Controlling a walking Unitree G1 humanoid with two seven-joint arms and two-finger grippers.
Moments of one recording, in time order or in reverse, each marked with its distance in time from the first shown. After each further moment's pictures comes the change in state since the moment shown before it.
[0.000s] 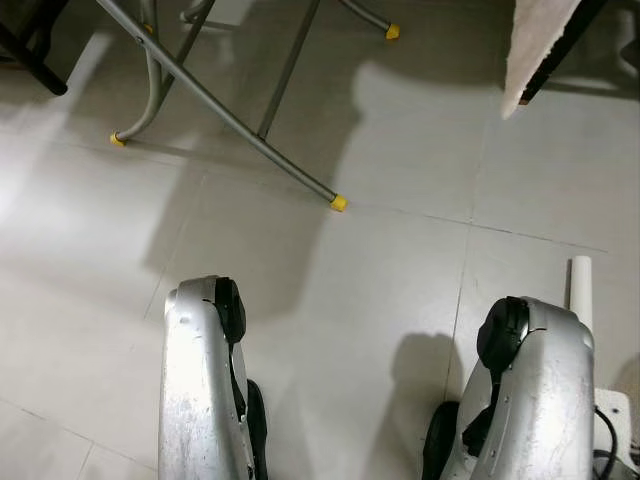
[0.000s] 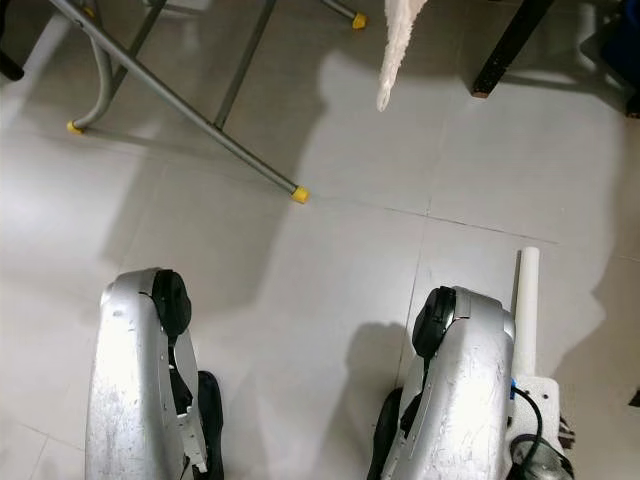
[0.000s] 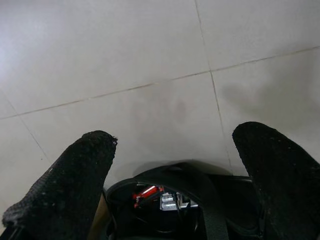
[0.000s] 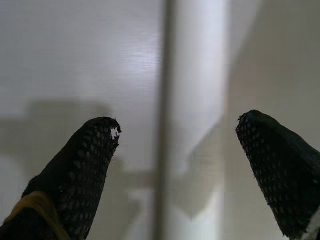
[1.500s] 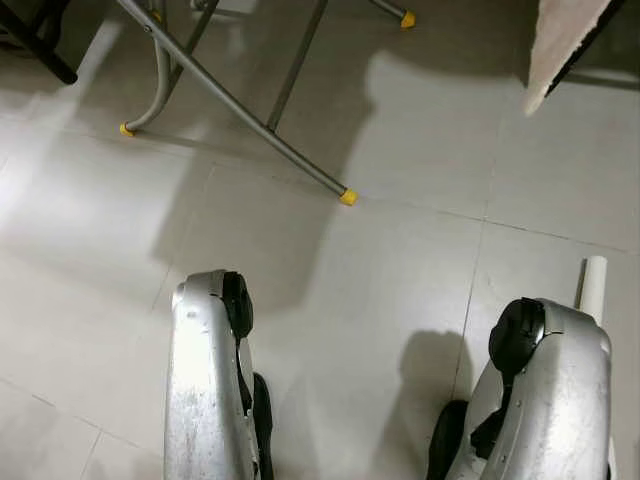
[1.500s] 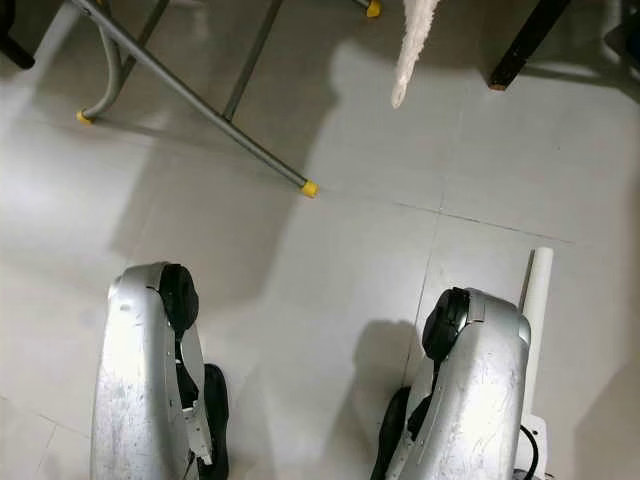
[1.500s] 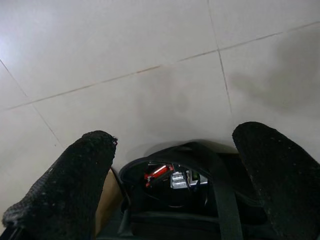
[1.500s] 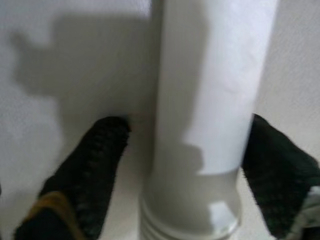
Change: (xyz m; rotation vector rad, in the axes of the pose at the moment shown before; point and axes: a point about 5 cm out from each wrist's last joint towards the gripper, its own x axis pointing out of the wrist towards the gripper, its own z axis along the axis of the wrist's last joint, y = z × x) left arm -0.019 0.015 0.000 0.041 0.042 0.011; right arm 0.000 -0.002 -0.052 0.106 0.290 0.107
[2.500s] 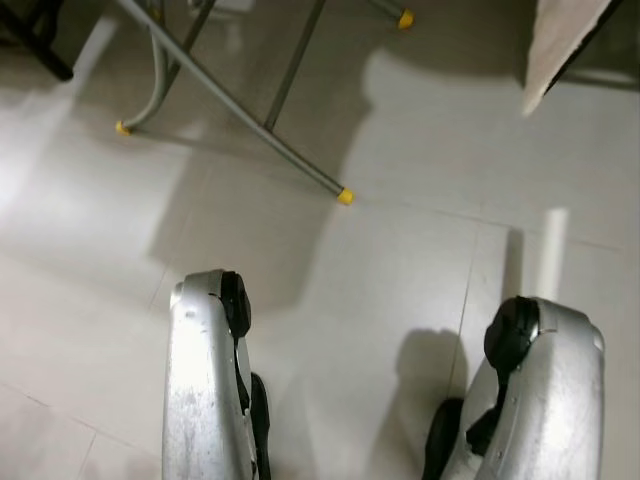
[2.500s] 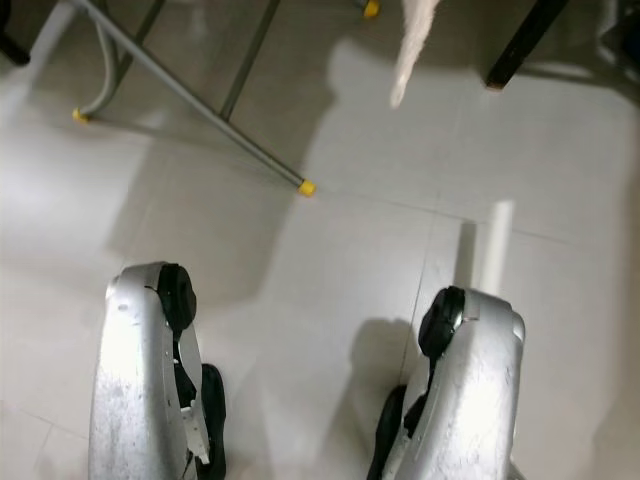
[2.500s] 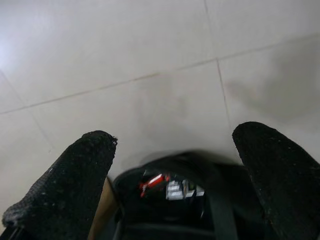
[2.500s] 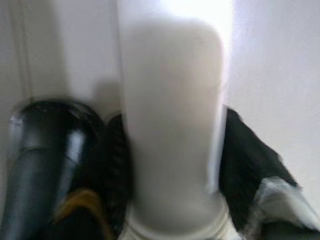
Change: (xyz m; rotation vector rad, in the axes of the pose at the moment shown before) left arm 0.008 -0.005 -0.001 -0.034 -0.031 0.013; right arm -0.031 0.050 0.034 0.014 -0.305 0.187
